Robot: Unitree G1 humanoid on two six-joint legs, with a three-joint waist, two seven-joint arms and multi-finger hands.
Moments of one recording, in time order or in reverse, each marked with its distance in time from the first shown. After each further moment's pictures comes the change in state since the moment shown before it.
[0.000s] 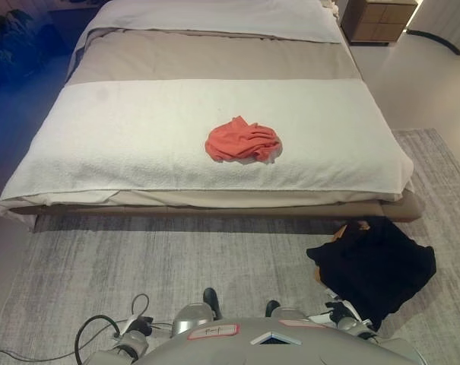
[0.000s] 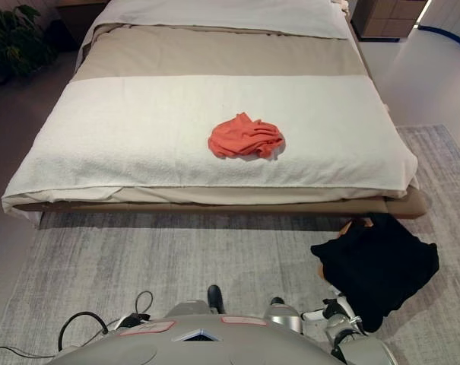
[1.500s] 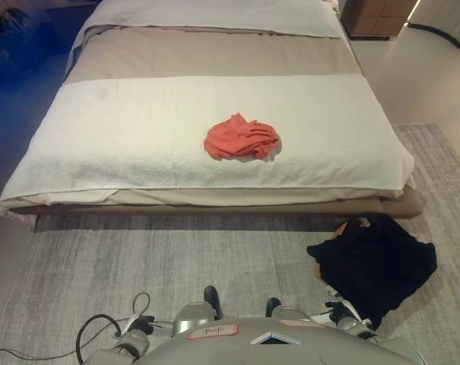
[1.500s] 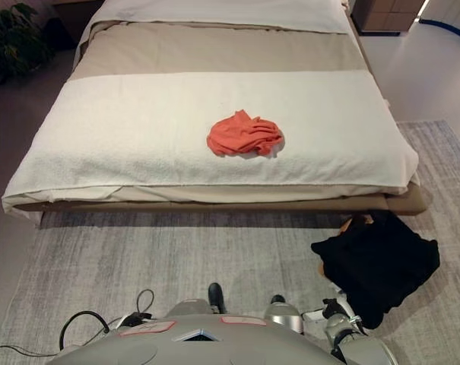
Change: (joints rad) left arm -0.019 -0.005 0.000 0.000 -0.021 0.005 -0.001; right arm -0.003 -0.002 0.010 0.000 -0.001 0.002 0.001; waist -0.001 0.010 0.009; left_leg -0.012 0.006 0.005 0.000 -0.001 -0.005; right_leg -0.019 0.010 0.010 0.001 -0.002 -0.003
